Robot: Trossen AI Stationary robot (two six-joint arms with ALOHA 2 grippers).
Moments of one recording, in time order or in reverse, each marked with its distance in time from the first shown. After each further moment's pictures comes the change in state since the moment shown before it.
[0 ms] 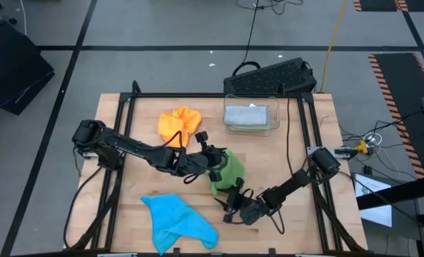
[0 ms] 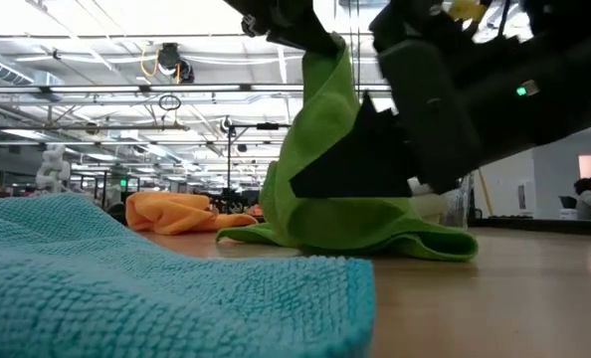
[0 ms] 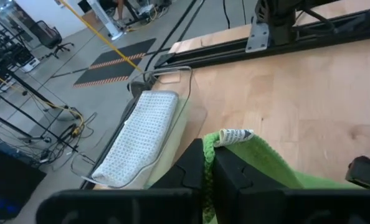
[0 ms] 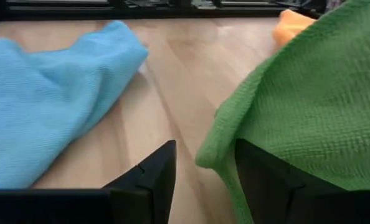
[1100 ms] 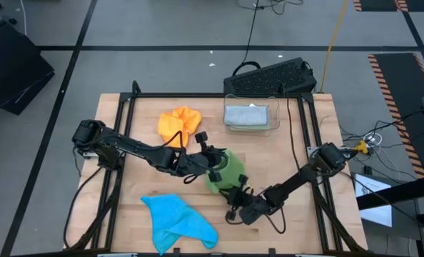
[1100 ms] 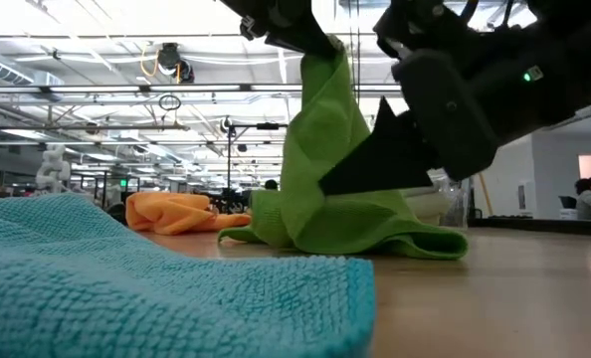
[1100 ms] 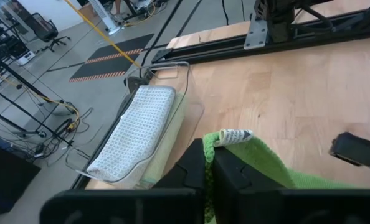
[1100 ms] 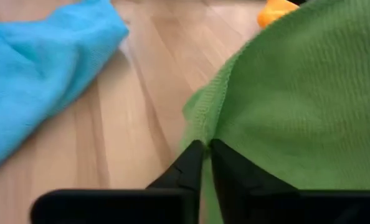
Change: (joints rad) left arm 0.000 0.000 0.000 -0.022 0.007 -0.039; right arm -0.001 -0.092 0.000 -0.253 -0.004 0.064
